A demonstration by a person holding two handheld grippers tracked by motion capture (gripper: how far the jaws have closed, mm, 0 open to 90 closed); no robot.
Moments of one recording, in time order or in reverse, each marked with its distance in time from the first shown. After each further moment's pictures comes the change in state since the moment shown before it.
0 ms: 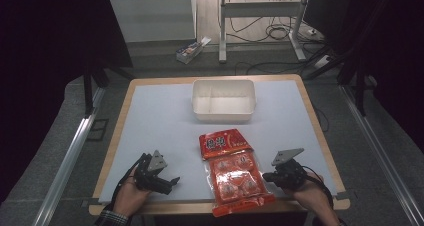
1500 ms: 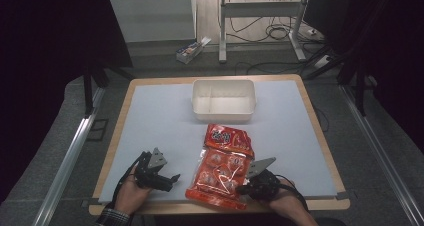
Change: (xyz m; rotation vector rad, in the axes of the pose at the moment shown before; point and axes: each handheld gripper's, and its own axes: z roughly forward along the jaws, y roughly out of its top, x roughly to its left) left arm 0.004 0.003 0.002 -0.009 0.015 -0.032; right arm 0.055 0.030 0.042 -0.036 0.173 -0.094
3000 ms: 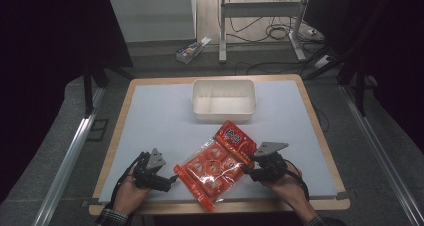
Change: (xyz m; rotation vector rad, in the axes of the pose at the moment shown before) left arm 0.002 -0.003 -0.002 0.003 0.006 0.020; right arm -0.040 0.010 -0.028 -0.151 -0.287 0.069
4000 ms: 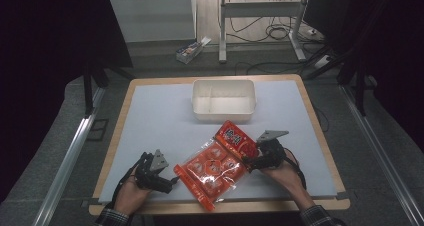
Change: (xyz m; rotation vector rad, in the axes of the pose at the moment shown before) left arm -0.004 0.001 0.004 0.024 0.007 0.045; right arm -0.043 0.000 0.033 0.019 -0.028 0.131
